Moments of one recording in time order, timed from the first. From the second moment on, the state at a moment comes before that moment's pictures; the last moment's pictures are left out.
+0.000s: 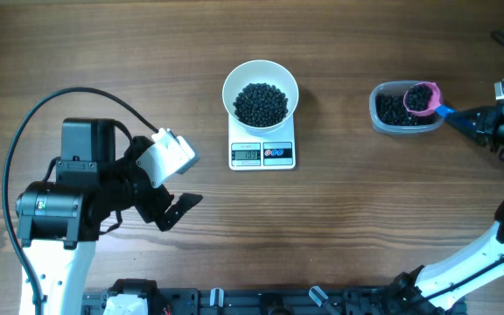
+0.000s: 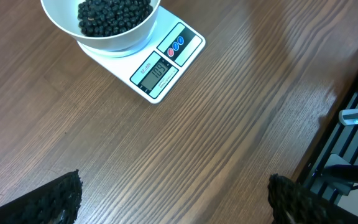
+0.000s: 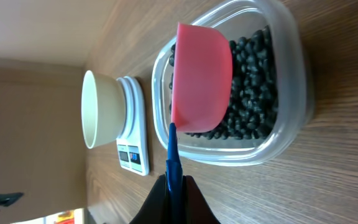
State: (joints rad) left arm -0.07 1.03 1.17 -1.25 0.49 0.74; right arm -0.72 2.04 1.54 -1.29 -1.01 -0.52
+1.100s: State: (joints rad) left arm -0.07 1.03 1.17 -1.25 0.49 0.74; right arm -0.42 2.04 1.54 -1.53 -1.36 -0.73
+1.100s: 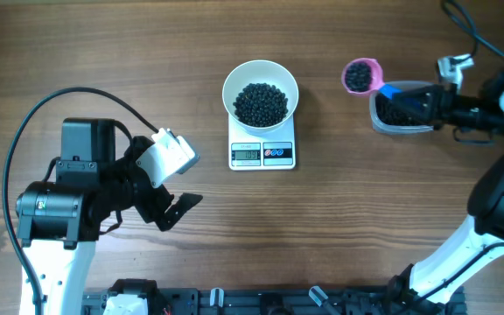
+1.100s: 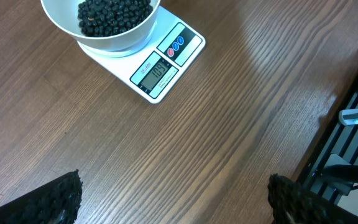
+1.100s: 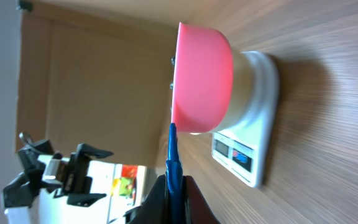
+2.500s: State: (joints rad) left arm -0.07 1.04 1.17 -1.25 0.49 0.74; right arm -0.02 2.04 1.53 -0.59 -1.29 -0.13
